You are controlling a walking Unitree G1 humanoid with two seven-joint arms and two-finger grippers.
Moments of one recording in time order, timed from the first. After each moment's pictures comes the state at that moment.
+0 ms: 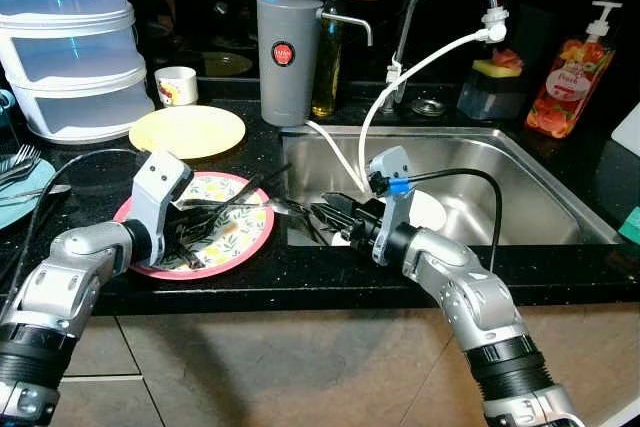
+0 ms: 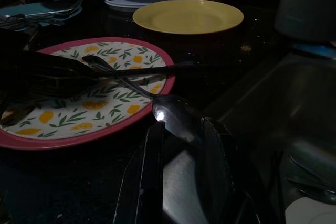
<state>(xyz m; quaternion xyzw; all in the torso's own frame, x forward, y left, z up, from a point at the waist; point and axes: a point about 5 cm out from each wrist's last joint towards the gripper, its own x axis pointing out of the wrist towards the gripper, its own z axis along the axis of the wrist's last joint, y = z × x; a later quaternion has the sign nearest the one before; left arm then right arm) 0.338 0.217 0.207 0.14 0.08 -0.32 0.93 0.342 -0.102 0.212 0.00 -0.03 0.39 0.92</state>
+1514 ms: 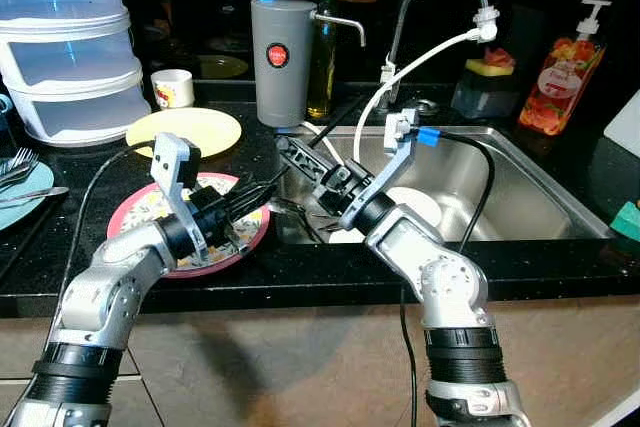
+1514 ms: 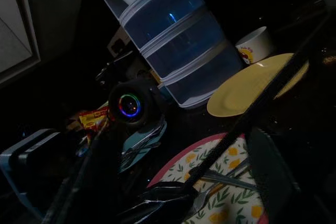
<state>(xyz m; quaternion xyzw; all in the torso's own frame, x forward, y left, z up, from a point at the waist) 0.320 0.156 0.230 -0.04 -0.09 -0.46 0.88 0.334 -0.064 0.257 0.35 -0.05 0.40 0.85</state>
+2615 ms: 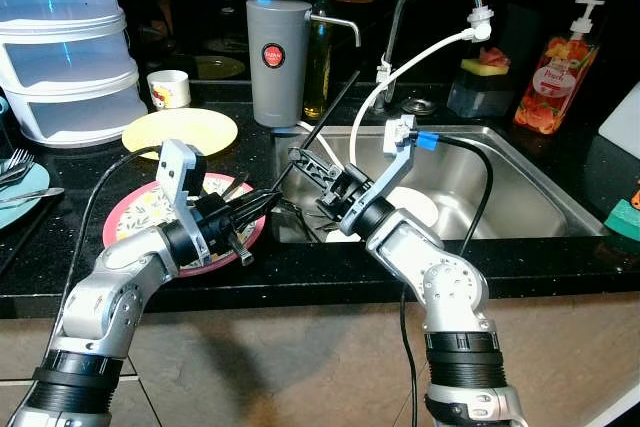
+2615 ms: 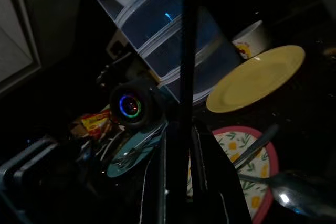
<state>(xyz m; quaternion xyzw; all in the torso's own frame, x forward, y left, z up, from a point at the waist) 0.314 0.151 0.223 -0.03 -0.08 -0.47 0.88 0.334 -0.064 0.255 0.37 -0.03 0.39 0.84</state>
